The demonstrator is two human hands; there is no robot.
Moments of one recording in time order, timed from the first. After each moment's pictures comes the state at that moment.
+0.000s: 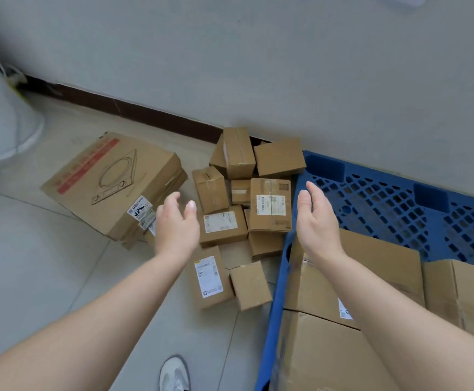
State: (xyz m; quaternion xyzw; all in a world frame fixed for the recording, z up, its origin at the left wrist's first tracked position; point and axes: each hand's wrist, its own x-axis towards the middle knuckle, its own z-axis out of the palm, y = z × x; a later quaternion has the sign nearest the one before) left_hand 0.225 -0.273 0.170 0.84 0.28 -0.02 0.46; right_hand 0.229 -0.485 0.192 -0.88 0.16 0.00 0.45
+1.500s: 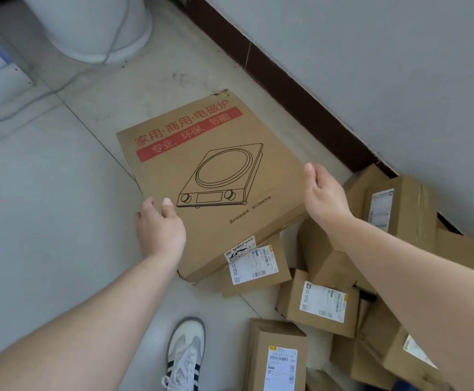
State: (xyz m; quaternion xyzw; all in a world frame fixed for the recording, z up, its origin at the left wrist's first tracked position) left_hand 0.381 0.069 -0.077 0.67 0.61 0.05 0.42; right_hand 0.536 -0.113 -0.022 -0.93 -0.06 0.20 0.30
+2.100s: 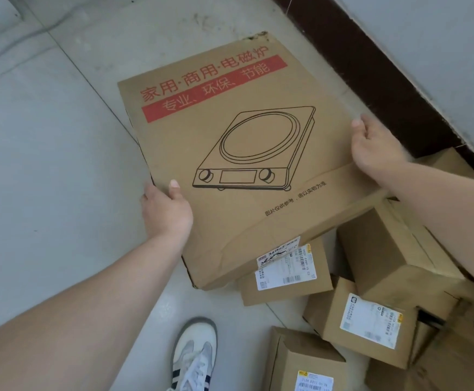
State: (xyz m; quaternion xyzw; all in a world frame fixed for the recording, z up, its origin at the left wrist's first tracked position) left_hand 0.384 0.107 -0.204 0.65 0.64 0.01 0.41; right_hand 0.628 -0.086 -0.149 -0.97 -0.09 0.19 0.15
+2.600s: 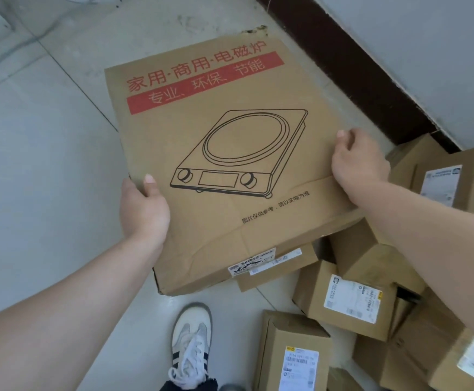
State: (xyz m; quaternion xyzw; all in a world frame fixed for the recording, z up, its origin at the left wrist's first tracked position) left_hand 0.374 0.099 -0.163 0.65 0.63 0.07 0.41; right_hand 0.594 -0.112 -0.141 -0.98 -0.01 0.12 0.13
